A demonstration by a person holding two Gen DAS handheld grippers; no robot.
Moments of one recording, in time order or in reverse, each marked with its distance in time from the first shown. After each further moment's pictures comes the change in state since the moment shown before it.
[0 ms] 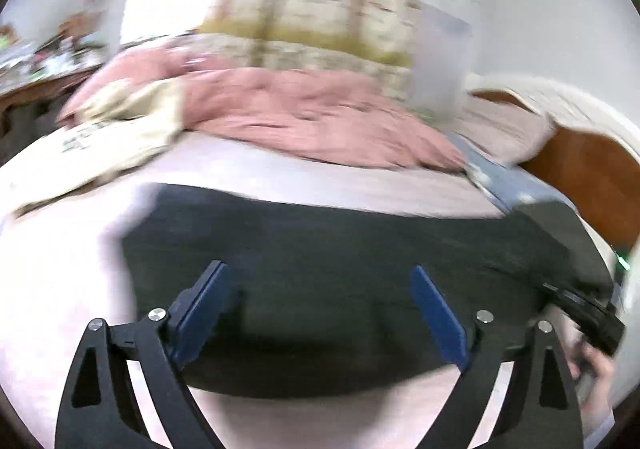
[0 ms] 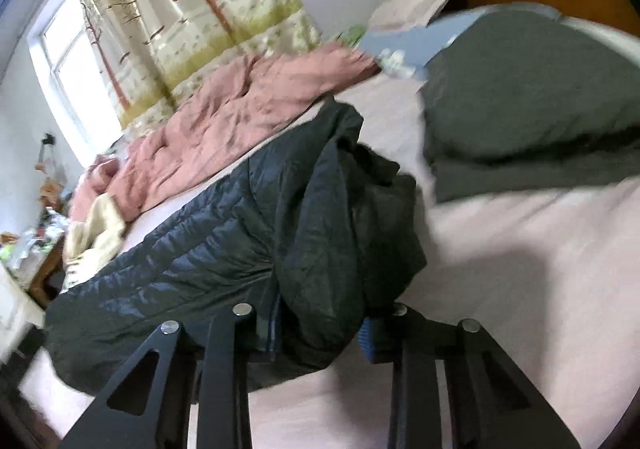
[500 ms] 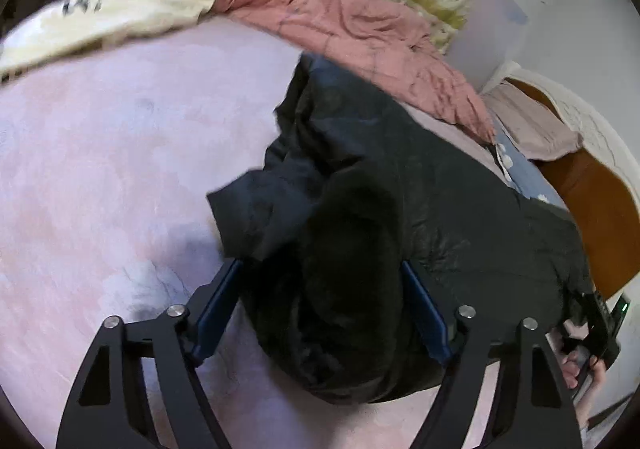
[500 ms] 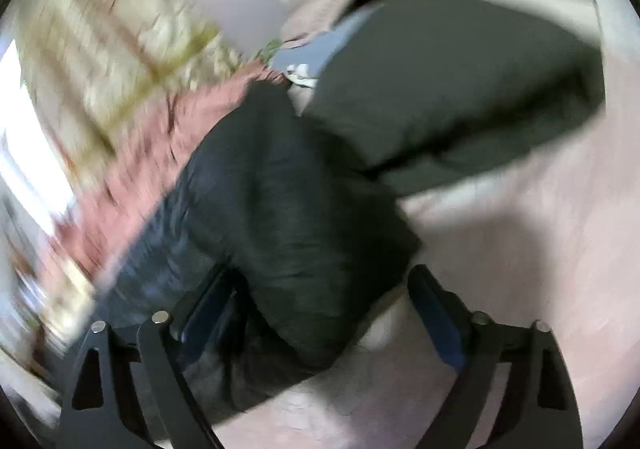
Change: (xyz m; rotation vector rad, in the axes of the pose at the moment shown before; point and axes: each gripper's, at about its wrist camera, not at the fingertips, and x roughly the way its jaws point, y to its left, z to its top) left arm 0.086 0.067 -0.040 -0.257 0.308 -0.108; right arm 0.000 -0.084 0.010 0.355 0.043 -0.008
